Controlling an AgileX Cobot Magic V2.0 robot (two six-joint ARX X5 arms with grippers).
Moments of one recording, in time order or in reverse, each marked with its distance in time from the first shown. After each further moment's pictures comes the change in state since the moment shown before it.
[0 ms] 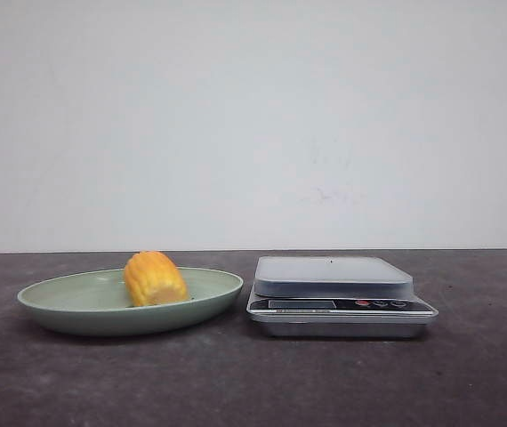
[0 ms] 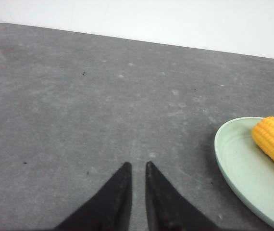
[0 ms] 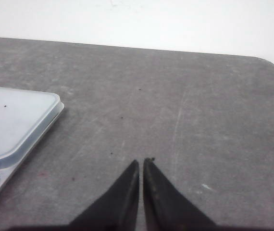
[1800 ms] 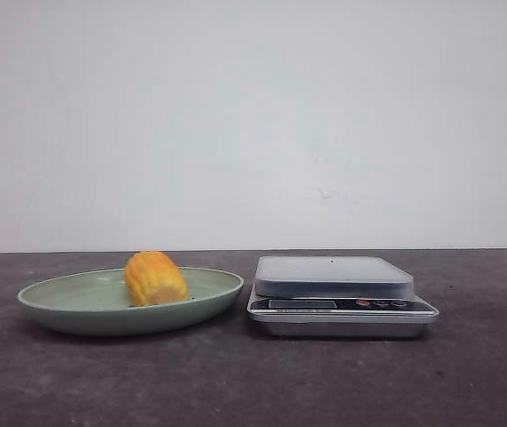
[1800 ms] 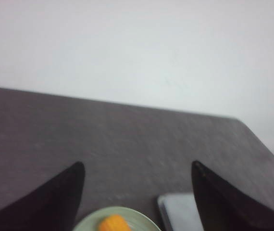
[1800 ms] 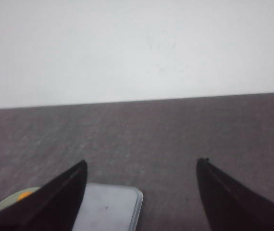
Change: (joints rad) left arm -0.201 0.860 0.985 -0.157 0.229 -0.171; right arm 0.066 0.648 0.974 -0.363 -0.110 0.211
